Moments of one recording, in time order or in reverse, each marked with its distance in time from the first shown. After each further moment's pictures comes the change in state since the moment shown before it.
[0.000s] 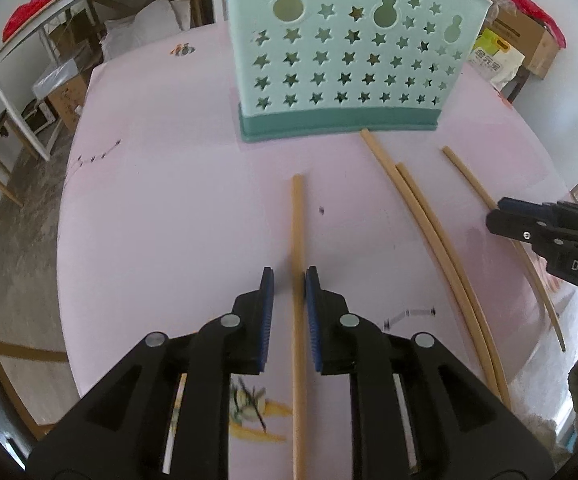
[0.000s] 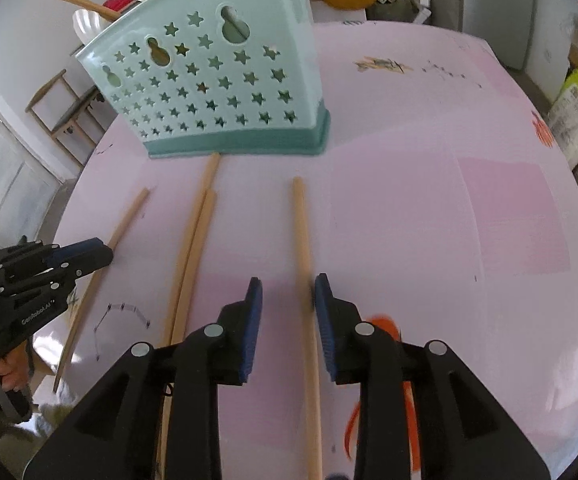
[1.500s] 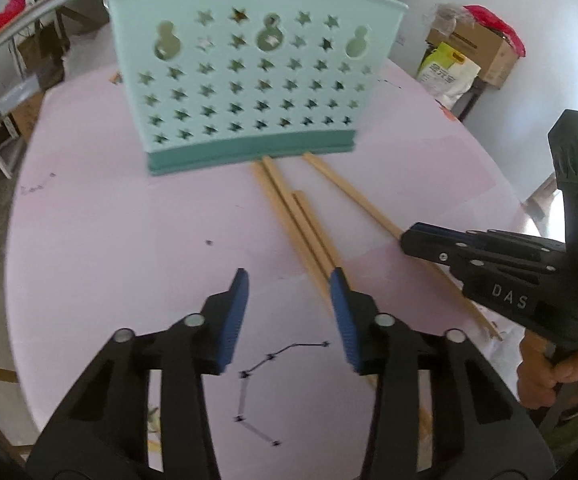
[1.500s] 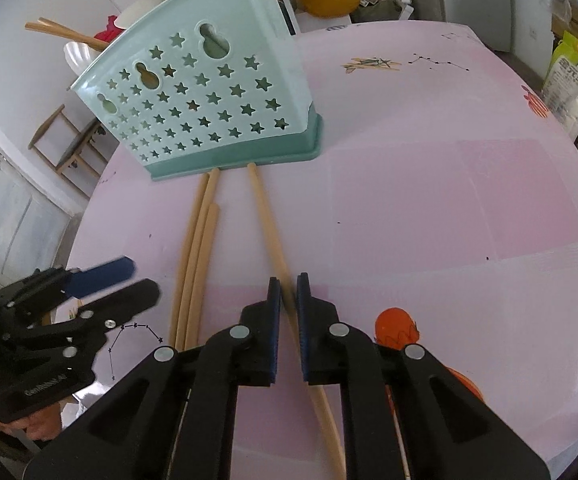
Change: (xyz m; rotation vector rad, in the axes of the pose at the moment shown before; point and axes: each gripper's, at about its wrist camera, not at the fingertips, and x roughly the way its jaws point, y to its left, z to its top) left arm -0.008 -0.059 0.006 0.023 -0.071 -0.167; right arm 0.000 -0.005 -0.015 0.110 -0.062 0.056
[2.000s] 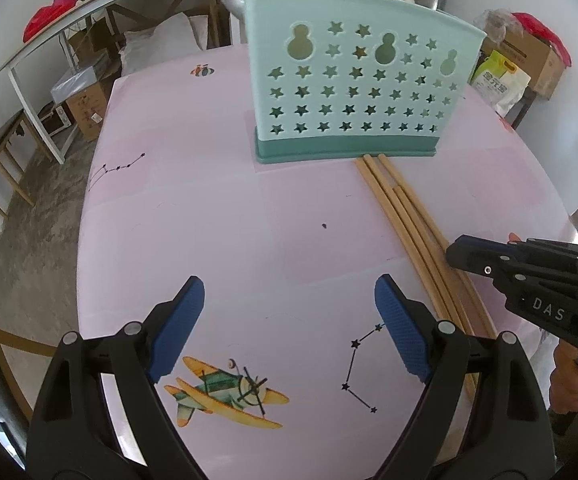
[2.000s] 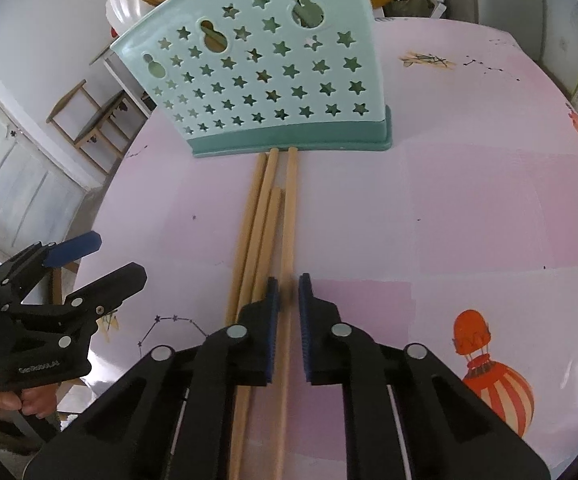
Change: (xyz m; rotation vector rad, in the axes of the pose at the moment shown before) left arm -0.027 0.043 -0.012 -0.056 -0.012 0.206; right arm 0.017 0.038 0.005 -0.076 0.053 0.053
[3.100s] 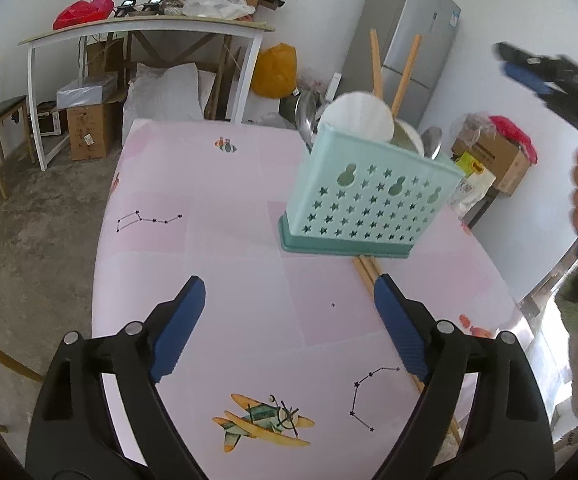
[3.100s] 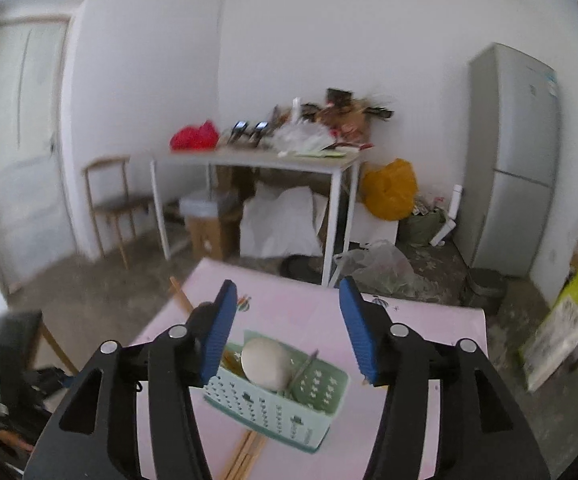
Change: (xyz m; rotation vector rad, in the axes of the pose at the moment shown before) left arm -0.051 0.071 -0.001 -0.171 -0.296 -0.181; right arm -0.191 0.063 0.141 -0.359 -0.624 -0.070
